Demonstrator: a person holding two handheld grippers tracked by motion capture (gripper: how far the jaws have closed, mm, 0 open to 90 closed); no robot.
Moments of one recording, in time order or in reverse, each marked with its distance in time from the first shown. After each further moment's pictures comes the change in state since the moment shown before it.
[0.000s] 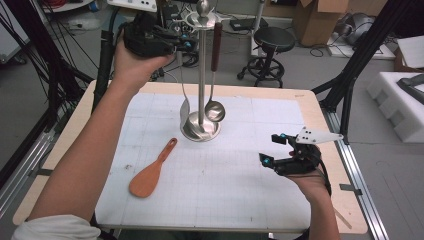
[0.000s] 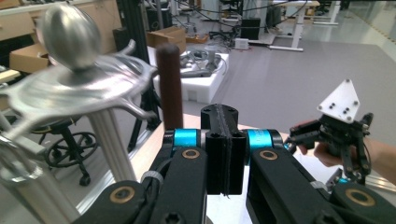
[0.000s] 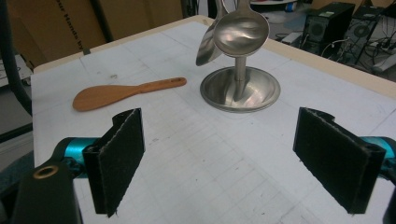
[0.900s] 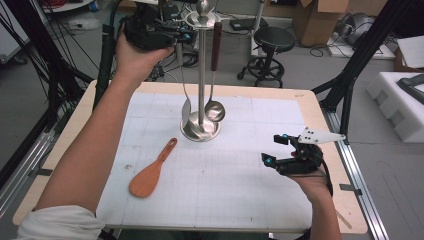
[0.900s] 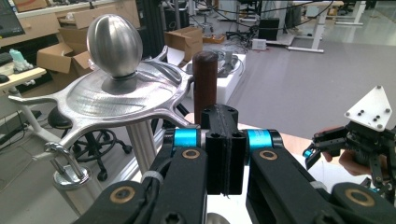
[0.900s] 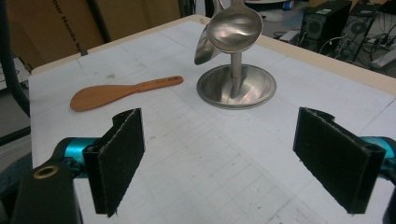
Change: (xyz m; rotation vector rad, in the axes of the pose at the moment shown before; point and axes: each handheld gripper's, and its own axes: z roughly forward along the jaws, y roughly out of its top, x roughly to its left) left arm 0.012 0.002 0.004 0.010 0.069 -0.006; right arm -0.004 -0.004 -0.003 0.001 -0.005 0.016
